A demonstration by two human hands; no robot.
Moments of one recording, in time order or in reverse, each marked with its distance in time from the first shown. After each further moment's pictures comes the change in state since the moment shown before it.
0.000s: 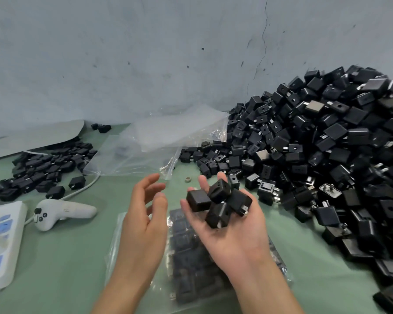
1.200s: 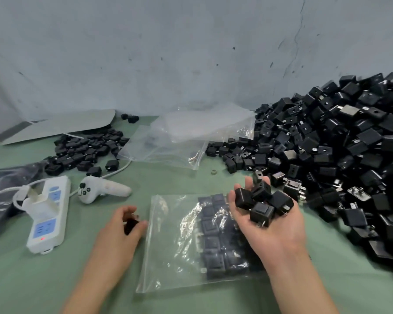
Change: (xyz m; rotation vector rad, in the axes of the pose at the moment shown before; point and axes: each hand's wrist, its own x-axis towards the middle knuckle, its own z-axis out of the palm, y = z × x) left_hand -0.020 -0.054 -0.104 0.432 0.000 -0.389; right_hand -0.003 -0.007 -0.011 0.158 0.063 -0.053
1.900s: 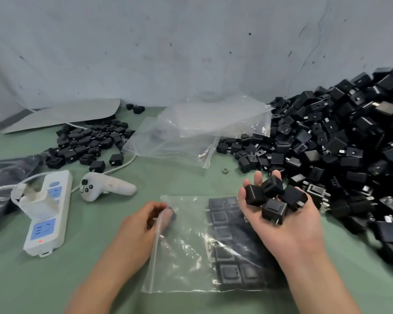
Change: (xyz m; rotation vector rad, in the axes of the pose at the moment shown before) left_hand 0.029 -0.002 0.012 -0.051 -0.173 0.175; right_hand 0.032 0.003 0.006 -0.124 0.001 0.043
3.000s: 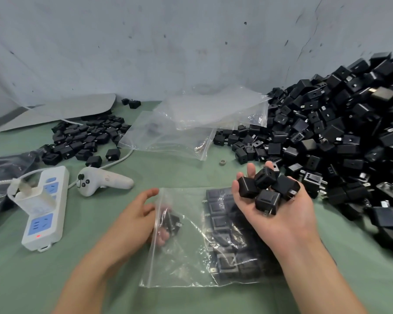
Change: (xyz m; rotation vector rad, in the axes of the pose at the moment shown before) left_hand 0.001 0.015 0.000 -0.397 -0.160 -0.280; right_hand -0.003 0.006 -0.001 -0.017 -0.009 0.033
